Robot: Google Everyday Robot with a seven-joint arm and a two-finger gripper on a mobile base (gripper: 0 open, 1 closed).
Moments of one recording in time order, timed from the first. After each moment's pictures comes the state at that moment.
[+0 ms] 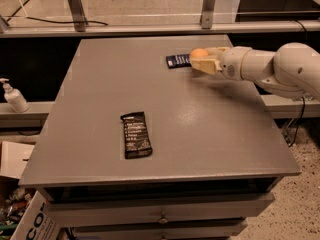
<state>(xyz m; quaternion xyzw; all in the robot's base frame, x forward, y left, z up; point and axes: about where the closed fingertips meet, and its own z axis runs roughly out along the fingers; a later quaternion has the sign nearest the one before) 0.721 -0.146 0.860 -0.32 0.73 0.21 0.57</state>
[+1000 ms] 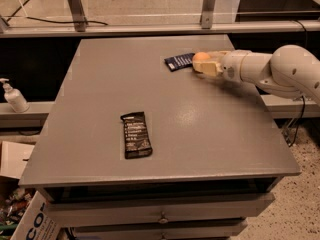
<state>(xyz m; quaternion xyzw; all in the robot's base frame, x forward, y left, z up) 0.741 -0.161 0.833 -0.31 0.75 0.20 0.55</state>
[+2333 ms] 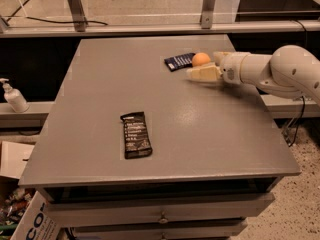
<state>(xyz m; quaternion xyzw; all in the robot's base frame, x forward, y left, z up) 0.734 -0.155 0.831 -0.31 0.75 0.21 0.54</state>
